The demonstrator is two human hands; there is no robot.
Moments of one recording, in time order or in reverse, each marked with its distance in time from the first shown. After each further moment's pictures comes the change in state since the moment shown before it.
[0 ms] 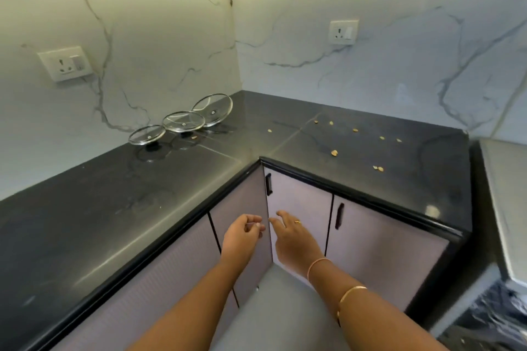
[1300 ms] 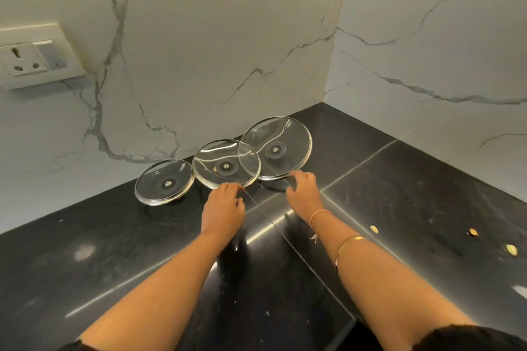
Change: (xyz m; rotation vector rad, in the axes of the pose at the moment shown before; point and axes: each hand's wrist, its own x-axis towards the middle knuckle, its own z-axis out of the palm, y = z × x) left_hand 0.504 0.003 -0.154 0.605 0.311 0.087; right_hand 0.574 0.036 0.105 0.595 -0.217 0.276
